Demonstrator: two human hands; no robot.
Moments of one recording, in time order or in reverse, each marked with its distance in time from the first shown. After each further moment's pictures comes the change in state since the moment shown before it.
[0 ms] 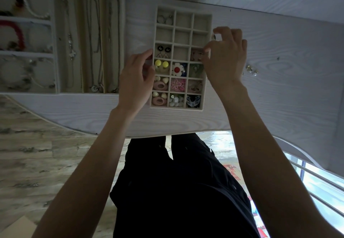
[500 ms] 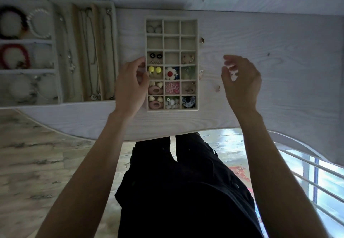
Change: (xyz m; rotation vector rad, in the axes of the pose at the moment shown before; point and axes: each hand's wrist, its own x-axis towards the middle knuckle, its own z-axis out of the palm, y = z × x) left_hand 0.001 0.006 0.000 0.084 -0.001 -0.021; right_hand -0.059 0.059 0.012 0.581 0.321 0.149
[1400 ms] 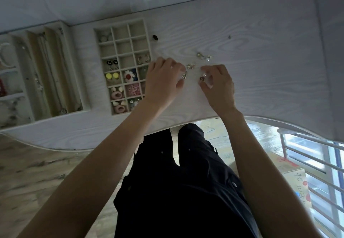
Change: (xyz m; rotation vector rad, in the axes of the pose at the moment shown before) left_hand -0.008 0.119 0.110 0.517 -0.201 0.504; right_hand -0.029 0.089 -0.012 0.081 -0.209 0.183
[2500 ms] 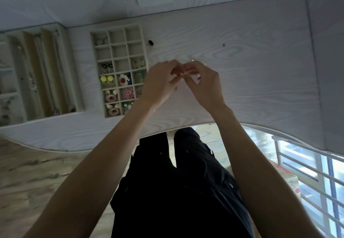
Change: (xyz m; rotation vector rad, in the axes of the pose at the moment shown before) left_hand 0.015 0.005 0.004 -0.453 0.025 -0.074; right_hand 0.021 -0.030 -0.012 0.231 -0.074 -0.084
